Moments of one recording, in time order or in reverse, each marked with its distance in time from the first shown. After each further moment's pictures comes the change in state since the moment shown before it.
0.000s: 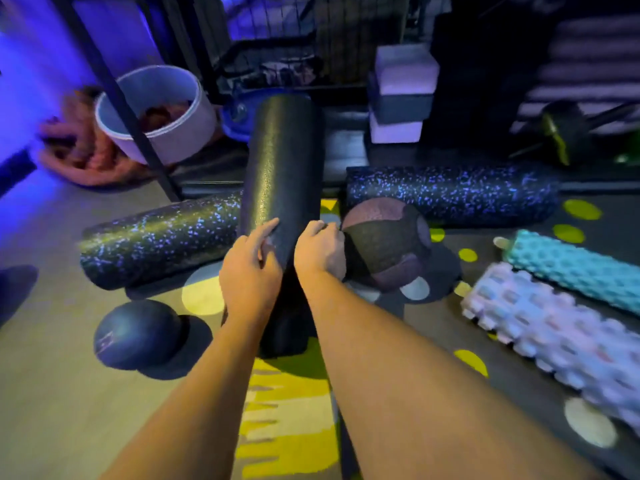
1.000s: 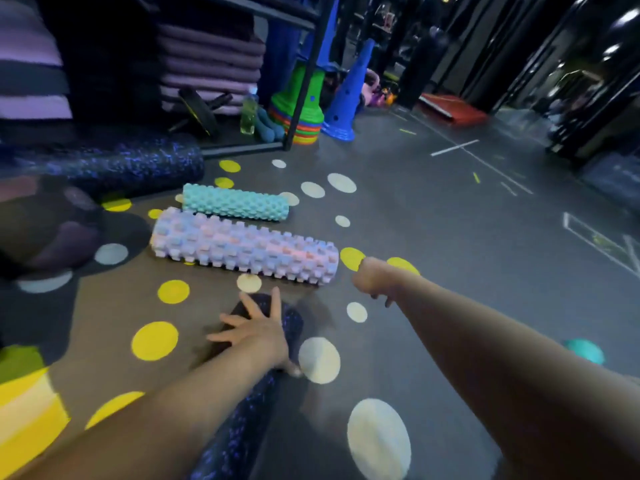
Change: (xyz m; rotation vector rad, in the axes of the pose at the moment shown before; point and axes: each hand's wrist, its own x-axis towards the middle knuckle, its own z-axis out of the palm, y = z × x) left_hand -0.330 0.274 0.028 0.543 -1.439 0.471; right_hand -0.193 0.150 -0.540 -1.003 -0.045 0.550
